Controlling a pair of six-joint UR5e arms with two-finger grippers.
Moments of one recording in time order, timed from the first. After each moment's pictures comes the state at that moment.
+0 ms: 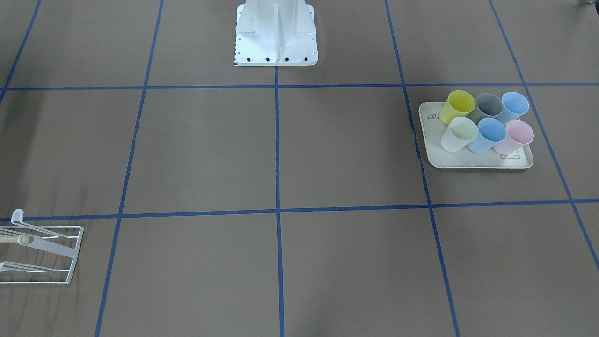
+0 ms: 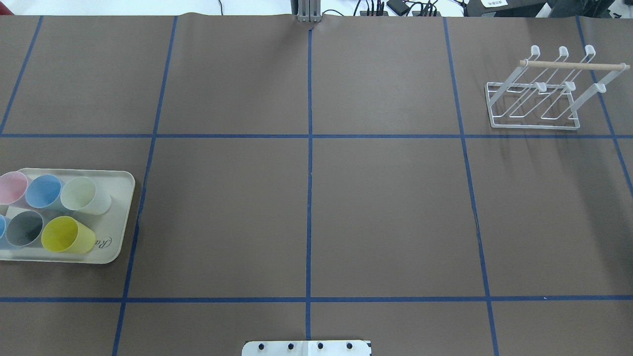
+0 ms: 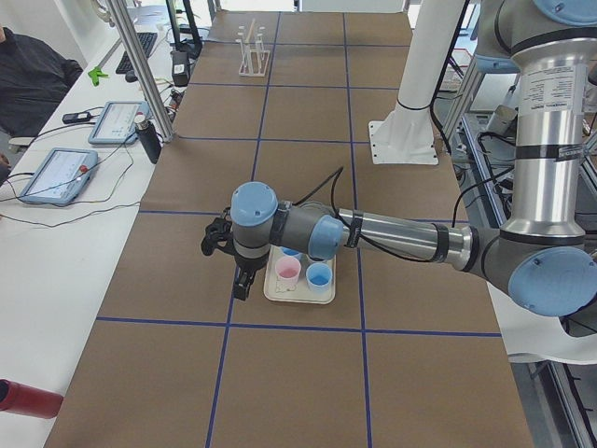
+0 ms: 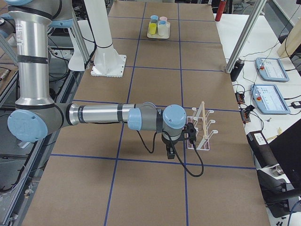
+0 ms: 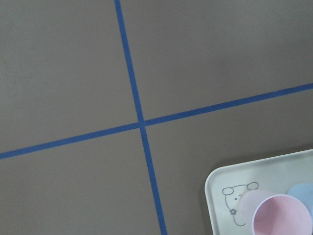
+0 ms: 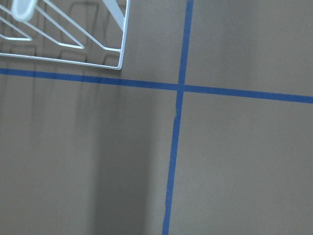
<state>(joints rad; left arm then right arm) -1.50 -1.57 -1.78 -1.72 -2.36 0.03 1.59 -1.60 1.71 -1.65 2.43 -0.14</state>
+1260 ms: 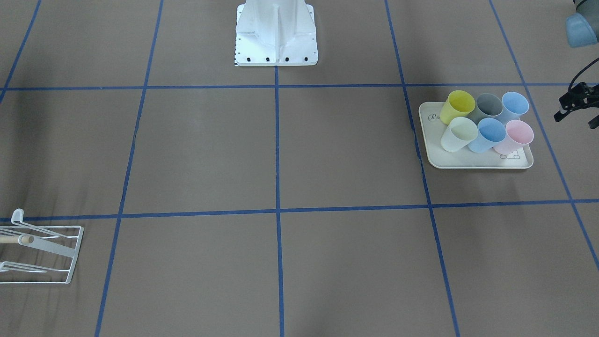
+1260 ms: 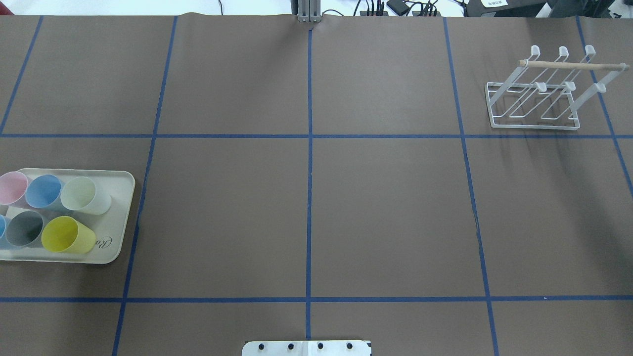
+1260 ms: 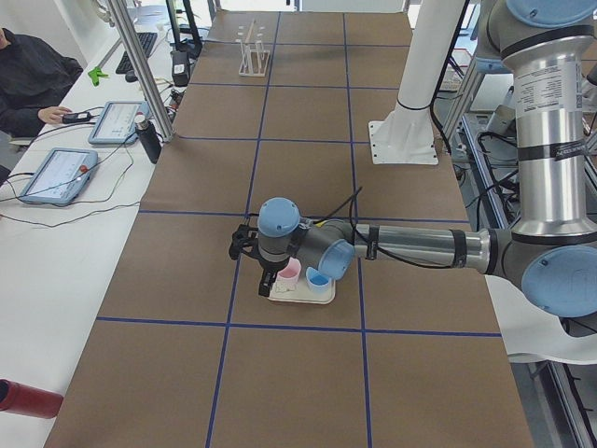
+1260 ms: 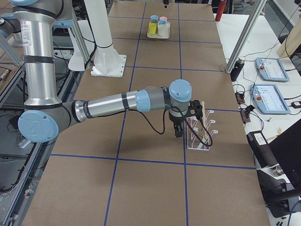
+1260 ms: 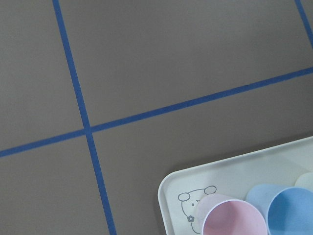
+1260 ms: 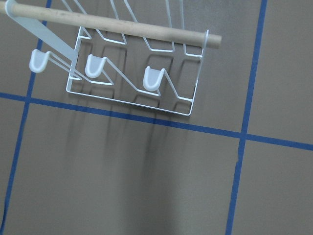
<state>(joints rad) -1.31 -1.38 -1.69 -2.16 -2.38 -0.37 1.52 -1.54 1.81 -1.65 2.44 0.04</state>
